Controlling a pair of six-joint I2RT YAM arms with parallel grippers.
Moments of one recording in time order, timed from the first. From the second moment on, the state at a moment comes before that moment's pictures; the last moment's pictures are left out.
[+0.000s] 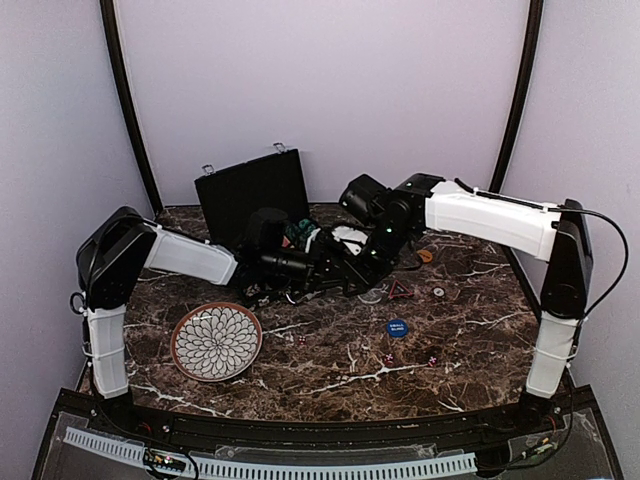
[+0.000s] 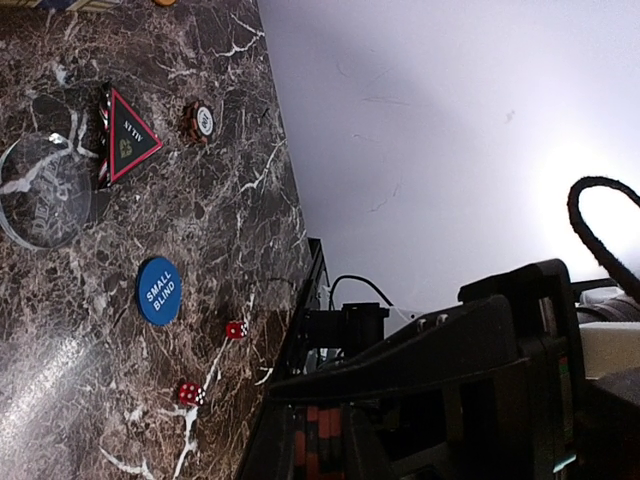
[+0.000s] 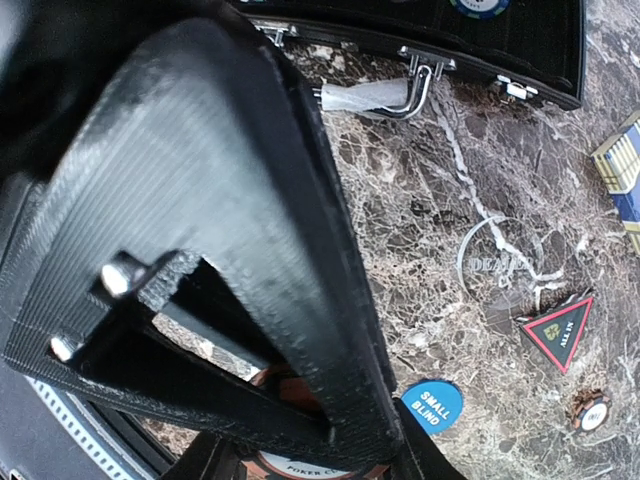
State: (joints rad) left arm -0.73 2.01 1.21 0.48 0.89 -1.15; right arm 0.86 1.88 1.70 -1.05 -0.13 0.07
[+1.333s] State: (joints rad) left arm -0.48 1.88 1.61 -0.54 0.27 0.14; right arm 0.74 1.67 1.46 -0.85 -0.25 0.07
